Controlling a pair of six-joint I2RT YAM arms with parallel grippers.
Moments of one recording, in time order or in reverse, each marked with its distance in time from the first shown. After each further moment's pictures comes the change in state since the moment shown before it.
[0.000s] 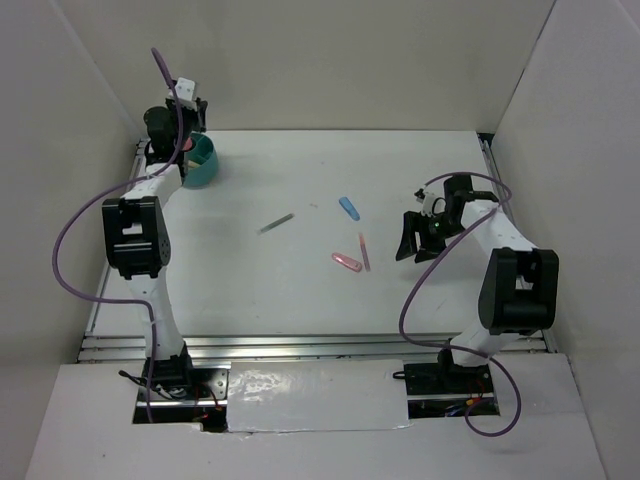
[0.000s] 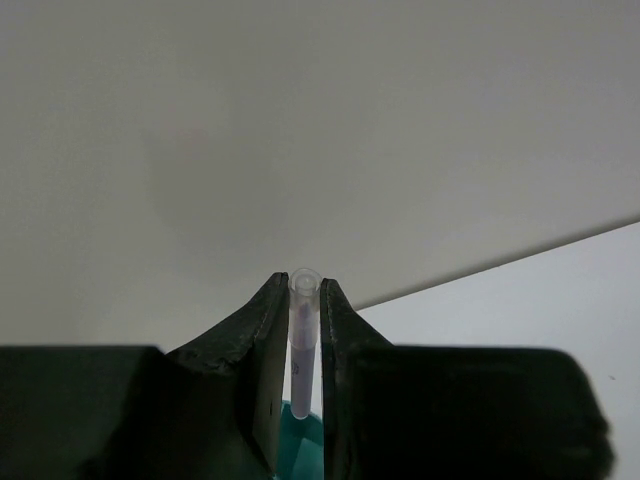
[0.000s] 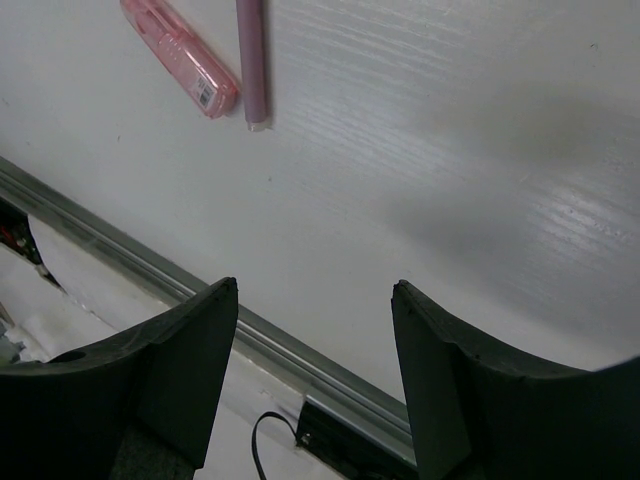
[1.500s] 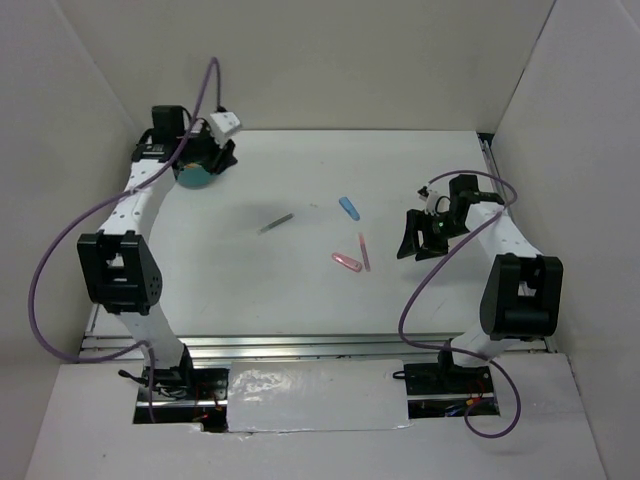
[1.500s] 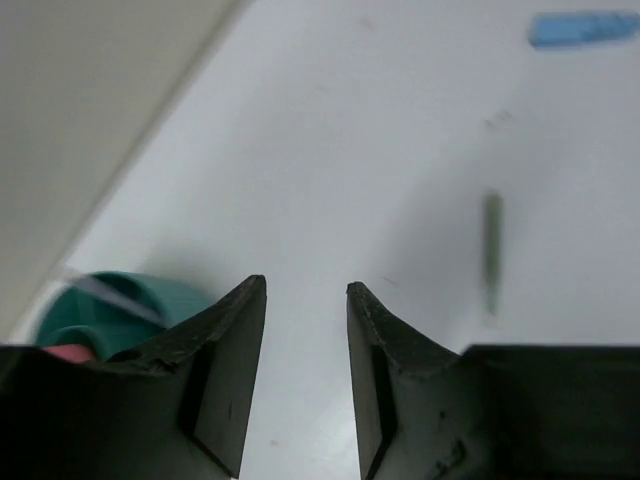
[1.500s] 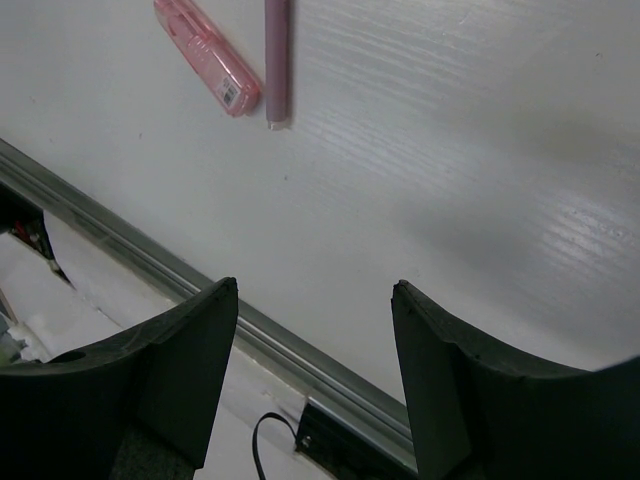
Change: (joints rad) left arm -0.072 -0.385 -0.071 -0.990 0.319 0.558; right arm -0.024 -0.036 -0.006 0.000 -0.044 -0.023
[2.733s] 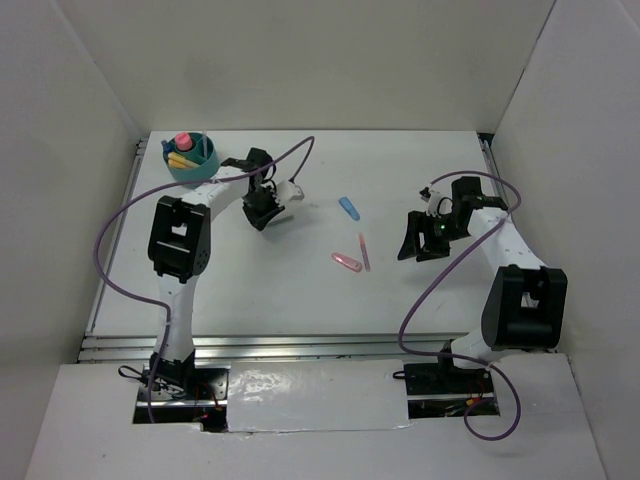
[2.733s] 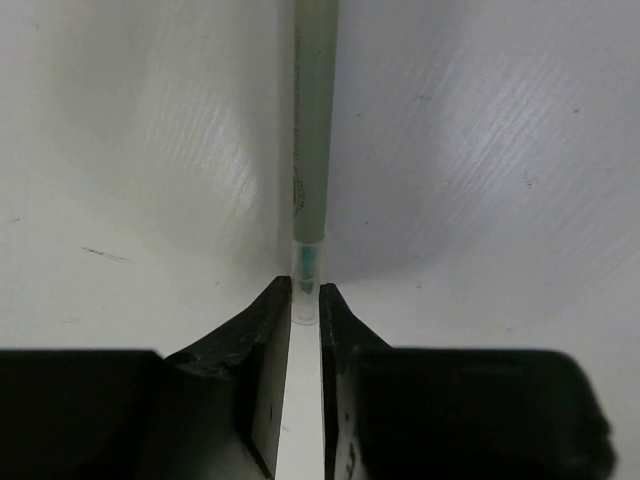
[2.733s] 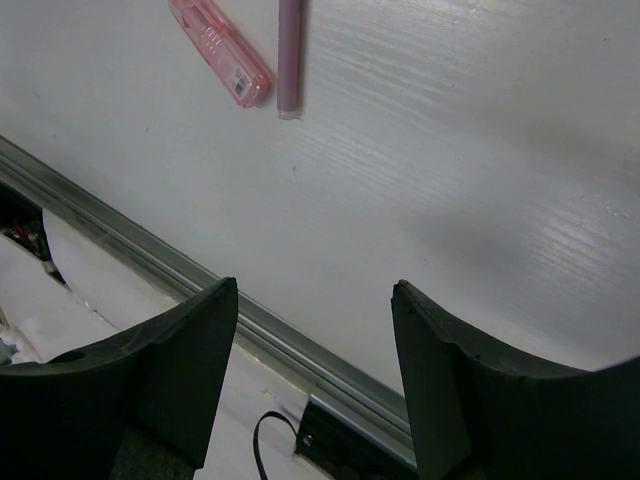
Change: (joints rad) left arm -0.320 0.429 0.135 -0.503 -0.469 0.109; right arm 0.000 -0.069 -0.034 0.002 0.000 0.003
